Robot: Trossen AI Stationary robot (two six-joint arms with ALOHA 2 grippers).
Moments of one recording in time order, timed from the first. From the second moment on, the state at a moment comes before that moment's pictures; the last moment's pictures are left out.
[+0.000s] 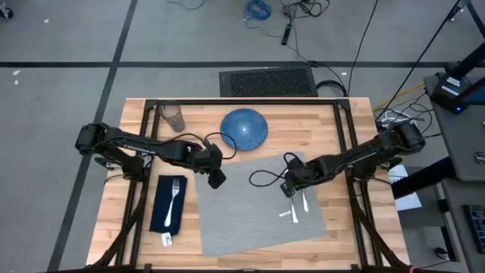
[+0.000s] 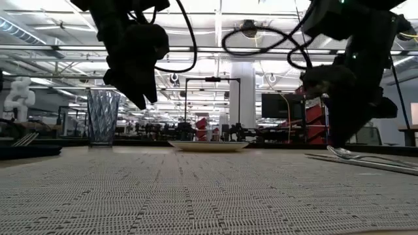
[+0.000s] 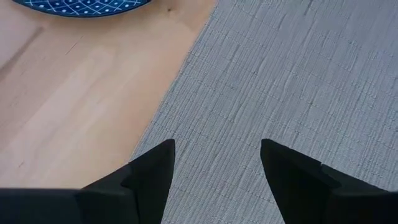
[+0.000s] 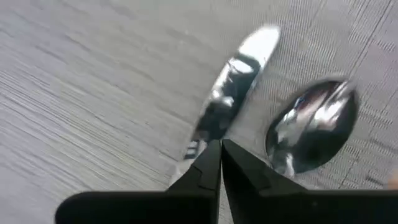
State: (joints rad) left arm -0.05 1.43 0.95 -0.62 -0.13 -0.67; right arm 0.23 1.40 0.71 -0.53 0.16 1.21
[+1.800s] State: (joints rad) left arm 0.45 1.76 0.95 -0.27 0.02 -1.21; right arm 0.30 1.20 0.71 -0.76 0.29 1.25
